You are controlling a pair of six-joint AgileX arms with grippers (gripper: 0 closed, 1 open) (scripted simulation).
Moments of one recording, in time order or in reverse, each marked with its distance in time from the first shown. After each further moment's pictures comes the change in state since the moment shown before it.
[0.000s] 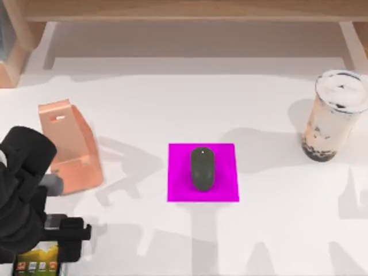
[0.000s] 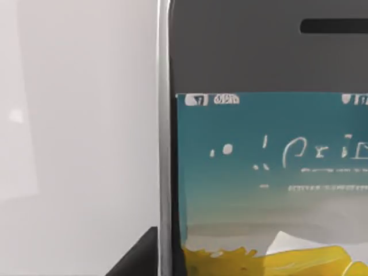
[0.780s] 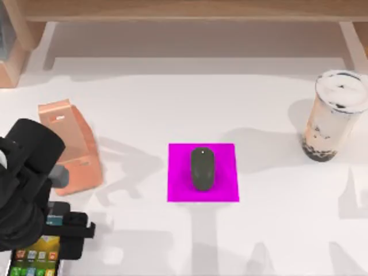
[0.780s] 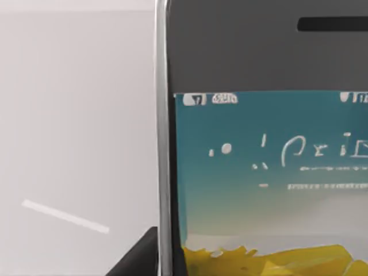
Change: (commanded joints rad) left arm -0.092 -0.107 0.036 -0.072 -0.079 -0.007; right arm 0.000 0.000 0.000 0.000 0.000 0.000
